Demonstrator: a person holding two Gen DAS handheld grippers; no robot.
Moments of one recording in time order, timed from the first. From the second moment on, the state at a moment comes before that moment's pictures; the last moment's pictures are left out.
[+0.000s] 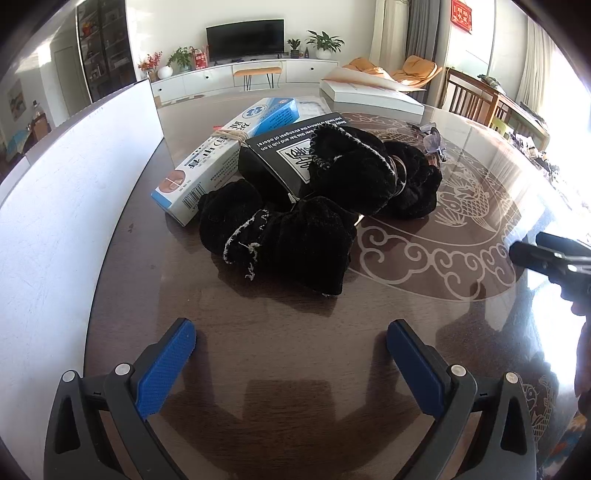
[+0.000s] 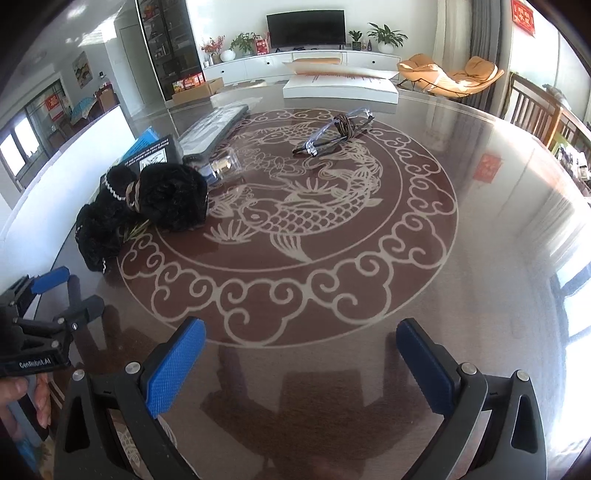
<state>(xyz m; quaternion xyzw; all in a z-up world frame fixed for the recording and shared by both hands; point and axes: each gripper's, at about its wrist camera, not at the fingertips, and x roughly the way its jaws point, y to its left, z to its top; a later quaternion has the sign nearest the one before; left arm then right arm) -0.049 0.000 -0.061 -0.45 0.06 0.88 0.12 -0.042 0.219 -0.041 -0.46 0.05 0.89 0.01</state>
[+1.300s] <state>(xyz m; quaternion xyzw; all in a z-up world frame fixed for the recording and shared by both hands) -0.105 -0.030 -0.049 -0.48 -0.08 0.87 0.07 0.026 0.218 -0.031 -0.43 0.06 0.90 -0.02</state>
